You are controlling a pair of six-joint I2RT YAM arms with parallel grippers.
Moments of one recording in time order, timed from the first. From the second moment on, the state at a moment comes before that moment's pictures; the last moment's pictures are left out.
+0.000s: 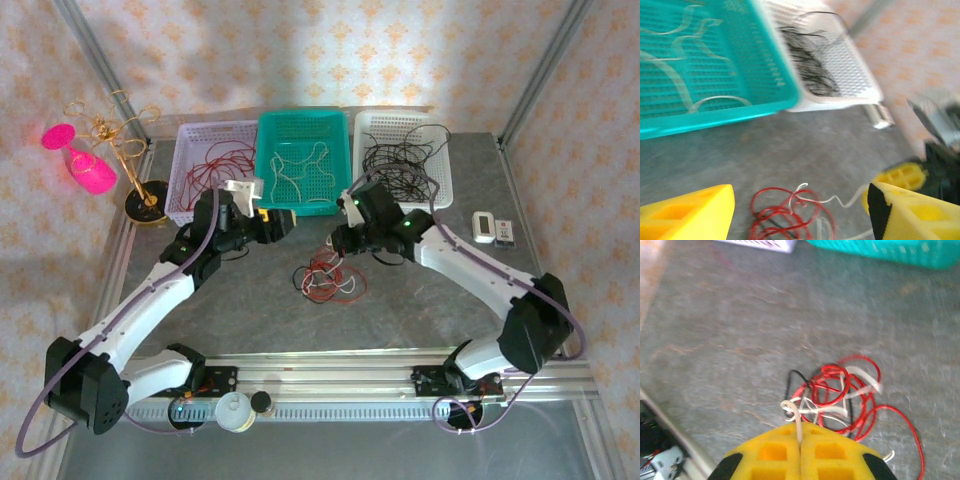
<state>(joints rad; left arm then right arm) -0.38 1.10 0.82 -0.12 0.37 -0.47 0.69 1.42 1.20 -0.62 -0.27 0.37</state>
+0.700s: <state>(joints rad) -0.41 1.16 0.79 0.06 0.69 -0.26 0.61 1.47 1.43 -0.78 -0.69 0.23</state>
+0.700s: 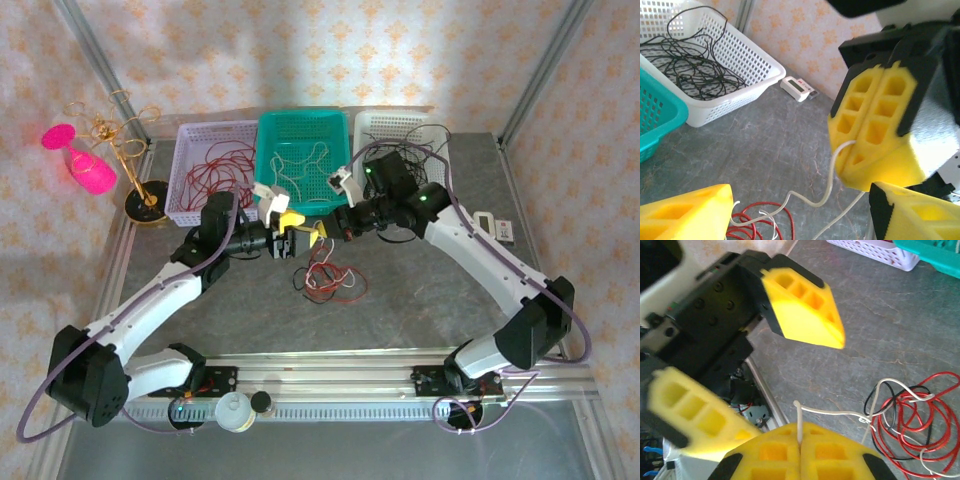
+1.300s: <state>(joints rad) -0.43 1.30 0.76 0.24 0.68 -0.26 0.61 1.48 1.47 -0.78 -0.76 0.26</state>
